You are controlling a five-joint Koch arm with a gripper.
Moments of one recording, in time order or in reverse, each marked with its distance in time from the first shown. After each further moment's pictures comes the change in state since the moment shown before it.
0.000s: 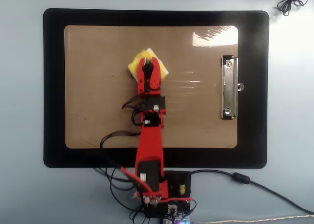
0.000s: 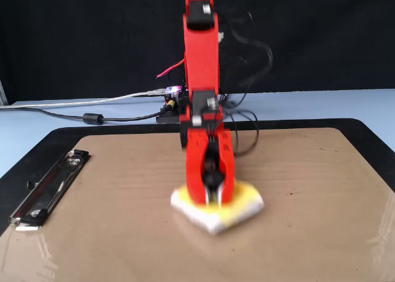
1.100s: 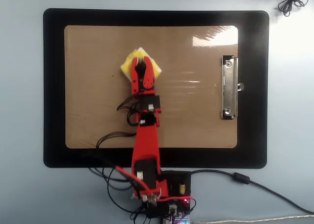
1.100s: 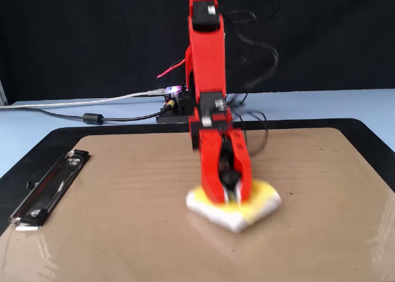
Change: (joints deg) arm -2.9 -0.1 1.2 -2.2 -1.1
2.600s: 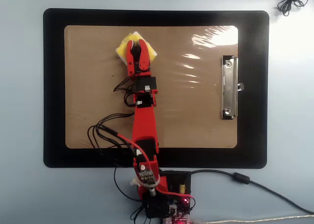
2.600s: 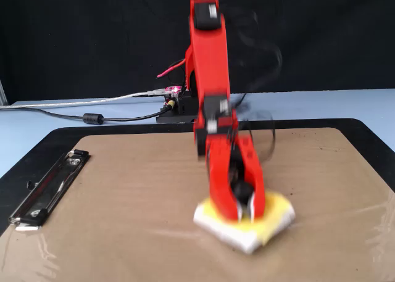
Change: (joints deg) arm 2.3 -23.5 -38.7 4.9 0.1
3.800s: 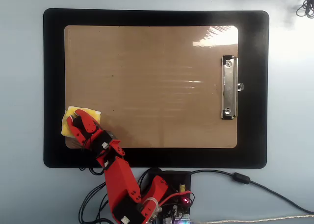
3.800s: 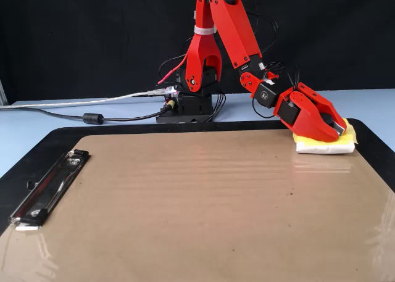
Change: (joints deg) arm -47.3 32.3 42.1 3.1 -15.2
